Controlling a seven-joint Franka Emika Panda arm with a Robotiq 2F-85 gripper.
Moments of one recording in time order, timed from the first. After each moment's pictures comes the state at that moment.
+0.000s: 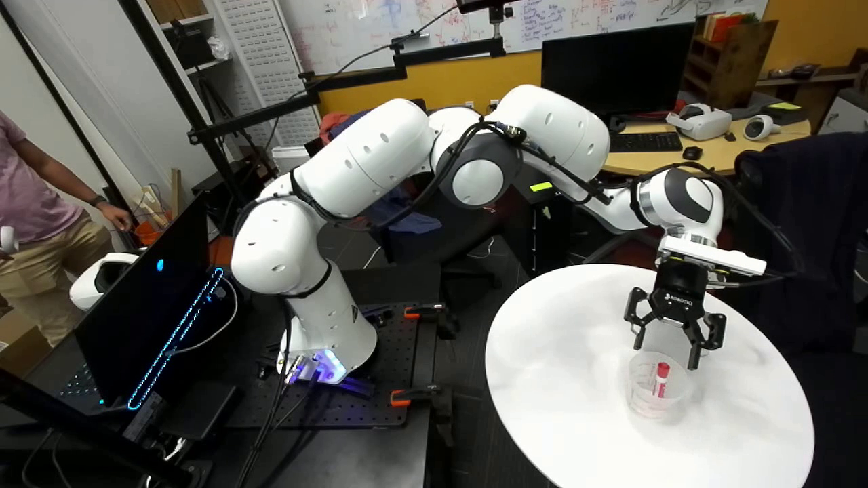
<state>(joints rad) 0.17 1.11 0.00 -1.12 -0.84 1.35 -0.88</state>
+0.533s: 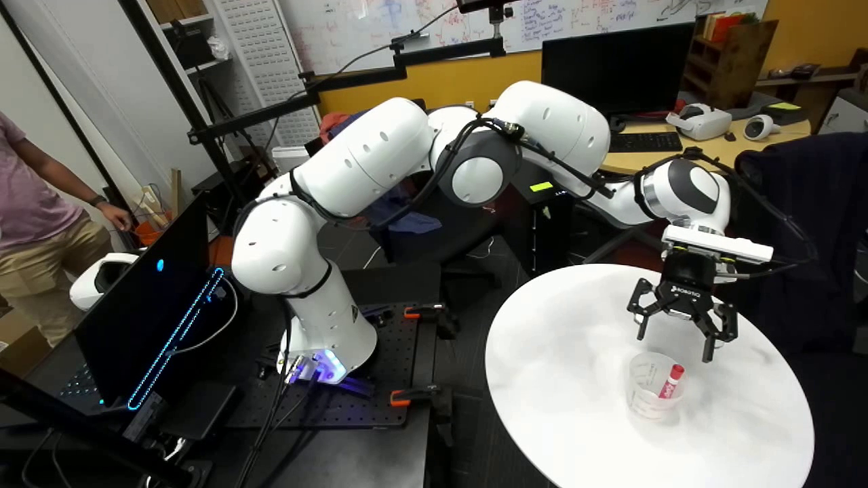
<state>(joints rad) 0.17 1.10 -0.02 -1.08 -0.86 1.31 -0.84</state>
